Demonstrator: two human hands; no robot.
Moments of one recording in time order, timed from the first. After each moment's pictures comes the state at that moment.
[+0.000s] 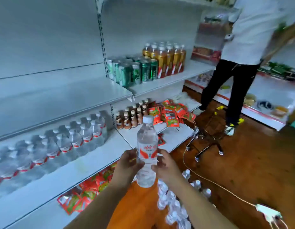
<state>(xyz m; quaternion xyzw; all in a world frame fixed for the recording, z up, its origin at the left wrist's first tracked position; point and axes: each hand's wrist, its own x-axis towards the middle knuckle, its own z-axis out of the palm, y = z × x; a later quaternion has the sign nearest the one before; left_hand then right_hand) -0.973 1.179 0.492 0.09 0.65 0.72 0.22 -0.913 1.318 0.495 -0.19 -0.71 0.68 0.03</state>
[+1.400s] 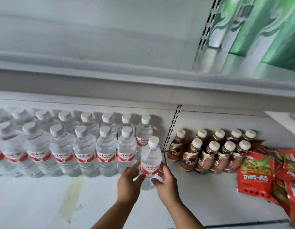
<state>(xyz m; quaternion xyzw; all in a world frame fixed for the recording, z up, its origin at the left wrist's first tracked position) -1.360 1.208 0.162 -0.18 0.78 0.60 -0.06 -1.387 1.330 0.153 -0.02 -0.82 0.57 -0.06</state>
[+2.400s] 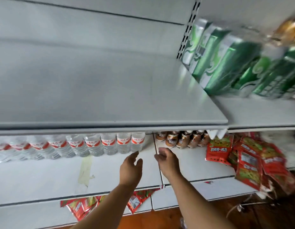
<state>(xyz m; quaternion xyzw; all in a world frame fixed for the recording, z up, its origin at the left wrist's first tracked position) -1.292 1.222 0.291 -0.23 0.79 0.56 0.06 -1.330 1.348 0.288 -0.13 -0.86 0.47 -0.11</state>
